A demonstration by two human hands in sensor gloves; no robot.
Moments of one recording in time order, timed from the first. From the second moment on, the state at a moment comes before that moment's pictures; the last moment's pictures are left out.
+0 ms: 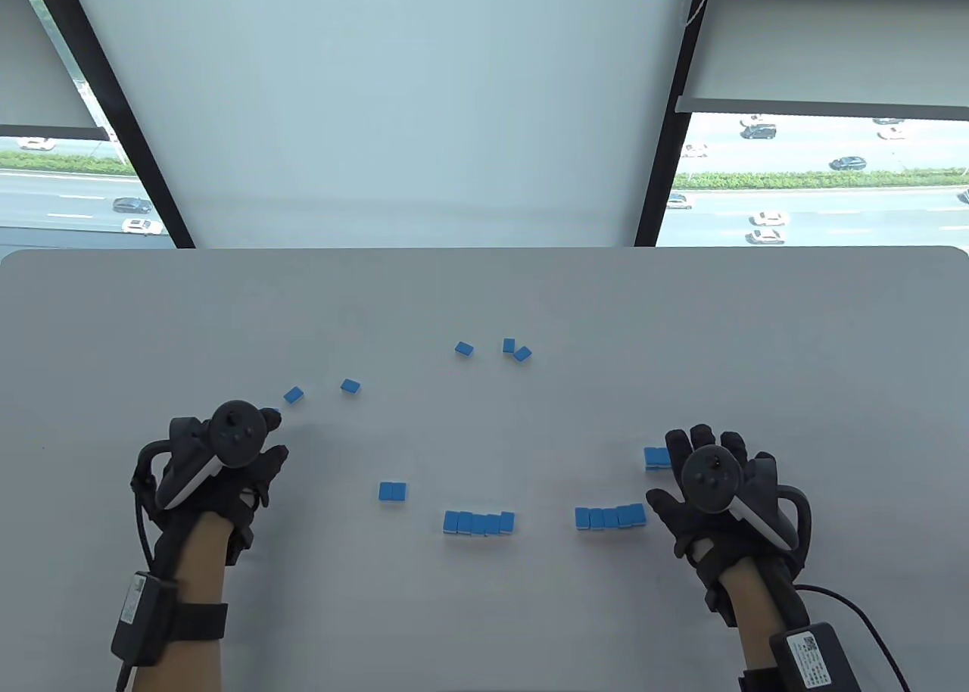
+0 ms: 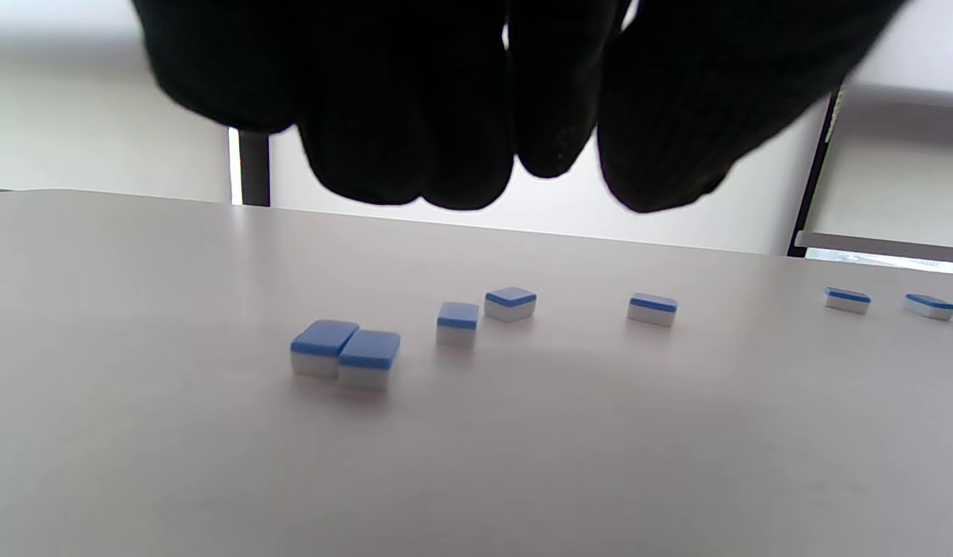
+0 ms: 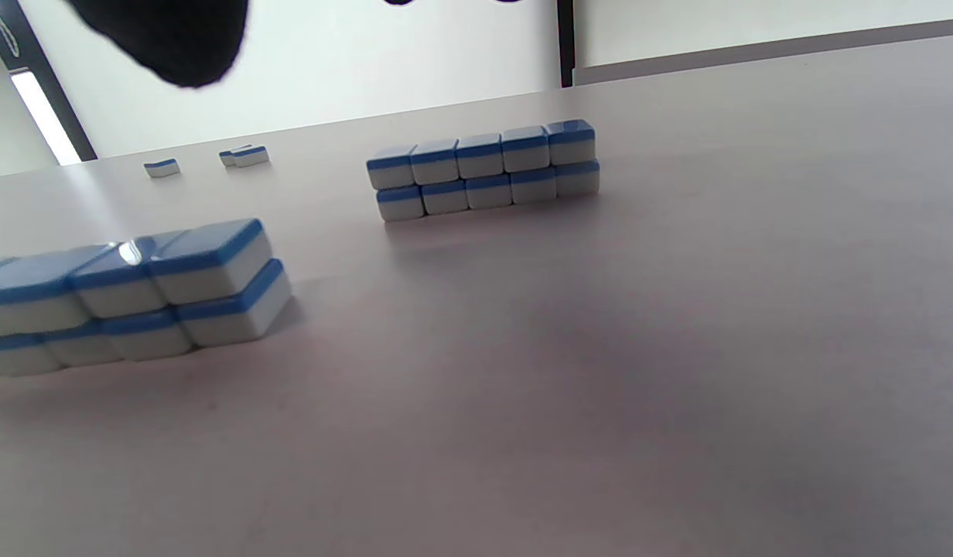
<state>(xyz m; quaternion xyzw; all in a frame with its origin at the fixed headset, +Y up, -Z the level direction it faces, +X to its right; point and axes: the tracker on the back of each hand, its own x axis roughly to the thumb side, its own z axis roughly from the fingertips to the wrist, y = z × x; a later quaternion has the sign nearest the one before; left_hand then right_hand) -0.347 -0.698 -0.368 -0.01 0.05 0.04 1.00 0.237 -0.730 -0.323 -0.01 0.08 0.99 0.09</state>
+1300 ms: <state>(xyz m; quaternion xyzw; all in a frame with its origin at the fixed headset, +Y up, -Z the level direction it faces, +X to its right) -0.324 -0.716 -0.382 -0.02 0.03 -0.01 1.00 0.235 -0.732 -0.324 -0.01 0.09 0.99 0.08</state>
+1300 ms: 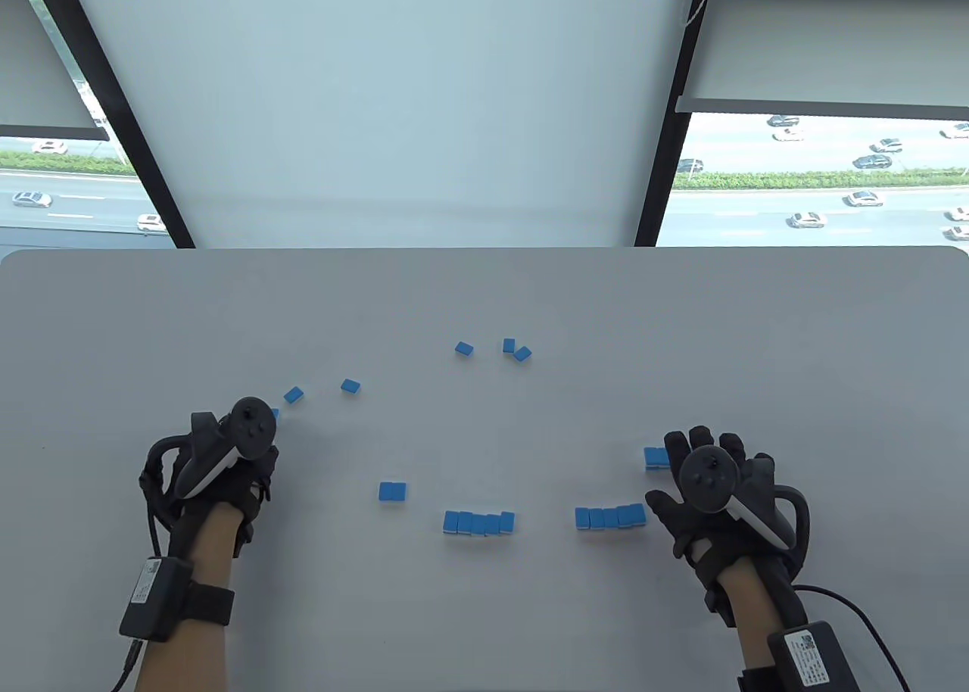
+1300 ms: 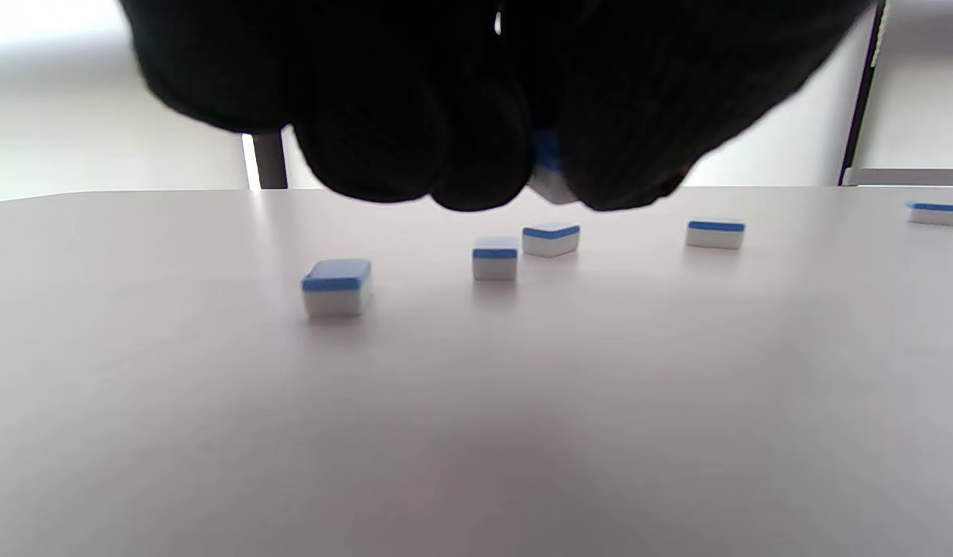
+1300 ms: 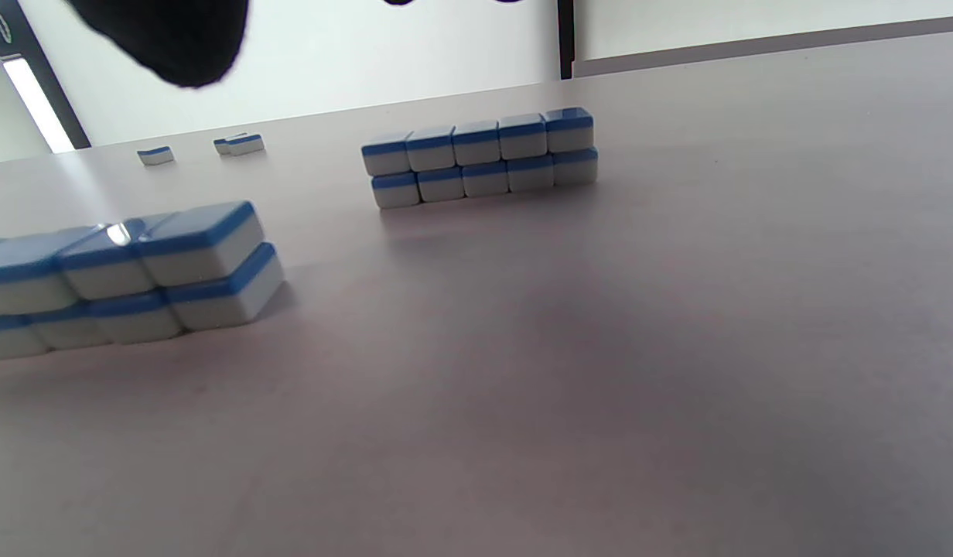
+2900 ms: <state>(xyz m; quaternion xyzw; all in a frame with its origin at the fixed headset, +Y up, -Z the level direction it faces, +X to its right) -0.214 -0.745 -0.364 -0.14 -0.14 -0.03 0.98 0.234 -0.732 -0.323 -0.01 0.09 0.99 0.08</state>
